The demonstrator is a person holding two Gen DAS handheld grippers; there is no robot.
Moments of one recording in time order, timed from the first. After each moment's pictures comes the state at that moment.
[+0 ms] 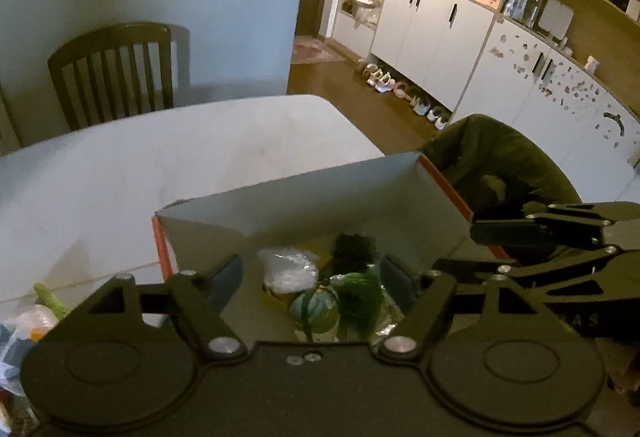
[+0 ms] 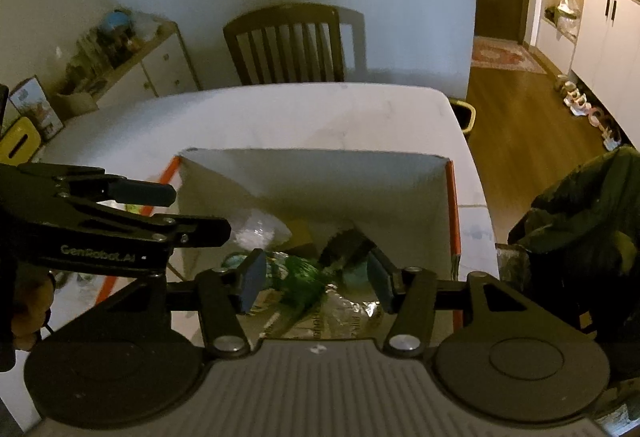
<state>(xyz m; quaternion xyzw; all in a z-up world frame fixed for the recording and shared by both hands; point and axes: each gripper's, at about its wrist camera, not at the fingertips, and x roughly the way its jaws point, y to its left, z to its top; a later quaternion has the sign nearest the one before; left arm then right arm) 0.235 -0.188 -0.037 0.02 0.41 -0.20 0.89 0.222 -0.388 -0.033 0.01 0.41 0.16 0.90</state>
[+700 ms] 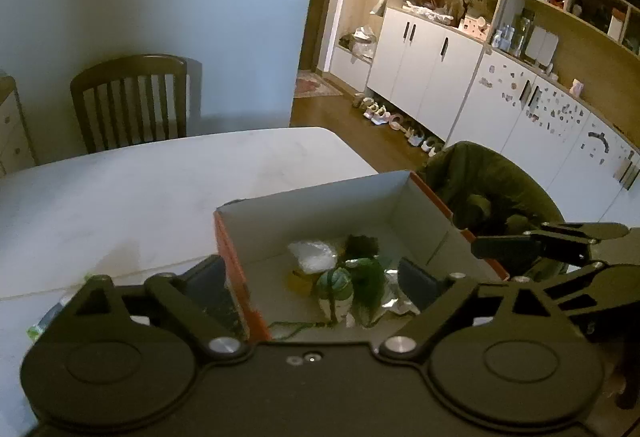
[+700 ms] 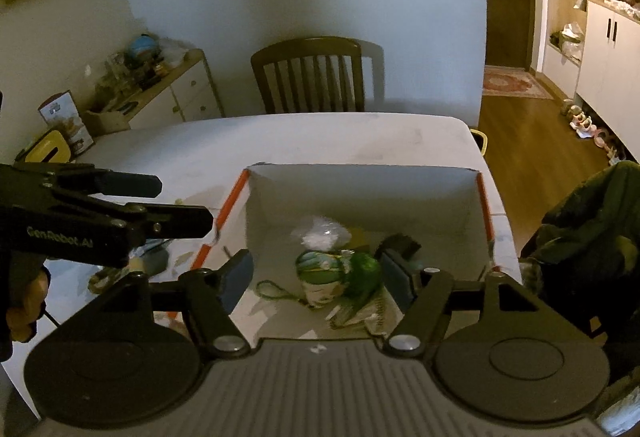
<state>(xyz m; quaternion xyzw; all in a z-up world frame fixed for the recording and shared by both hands) 0.178 -0.125 -0.005 0.00 0.36 -0.21 0.91 0.156 -0.351 -0.002 0.02 0.37 0.17 0.91</state>
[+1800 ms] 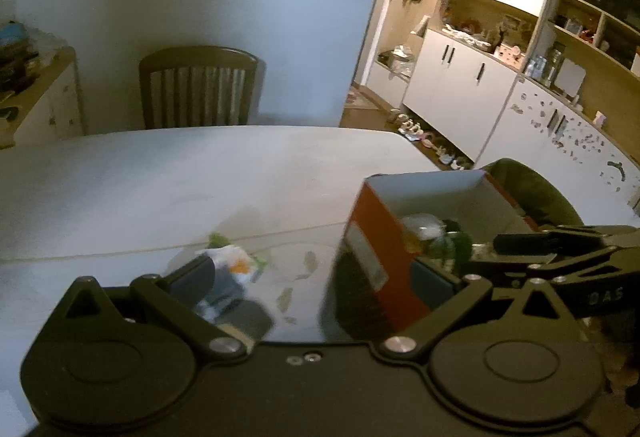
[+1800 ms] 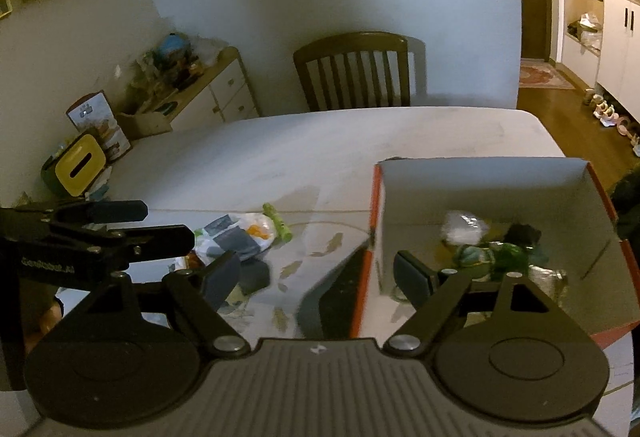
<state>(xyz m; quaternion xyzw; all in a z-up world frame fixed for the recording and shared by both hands) 0.152 0.037 -0.018 -0.04 0.35 -0.17 0.92 0.136 -0.210 0.002 0.05 0.37 0.19 0.91</state>
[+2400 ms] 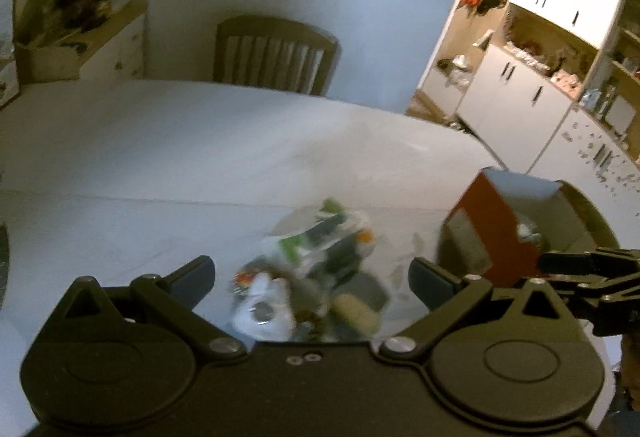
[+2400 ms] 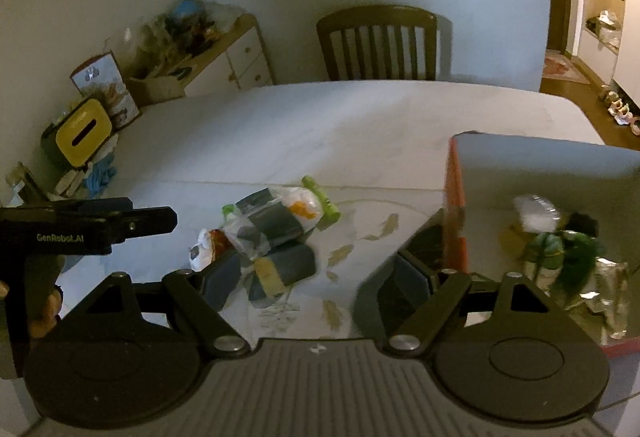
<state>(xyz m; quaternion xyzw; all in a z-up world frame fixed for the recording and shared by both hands) 0.168 0.143 -0.071 -0.09 0.38 -0.10 0.91 0.150 -0.131 -0.032 0.02 0.41 0.20 0.89</state>
